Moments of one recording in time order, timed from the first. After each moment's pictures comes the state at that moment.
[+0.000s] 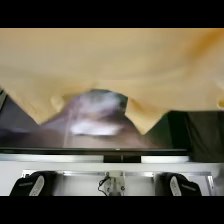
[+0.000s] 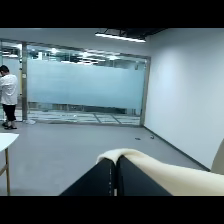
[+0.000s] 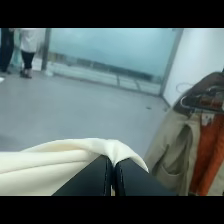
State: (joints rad) left arm 0.18 -0.56 1.83 1.14 -0.94 -1.51; right arm -0.33 -0.63 1.89 -1.23 1.07 1.24
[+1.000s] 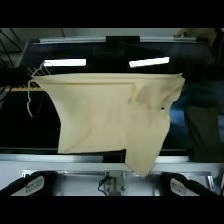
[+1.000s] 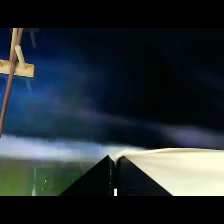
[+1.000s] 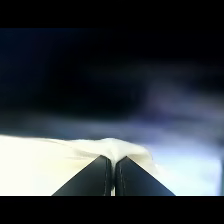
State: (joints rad) left arm 0.17 -1.18 1.41 1.26 -1.13 -1.48; right arm -0.14 -1.28 1.50 -1.31 1.15 1.38
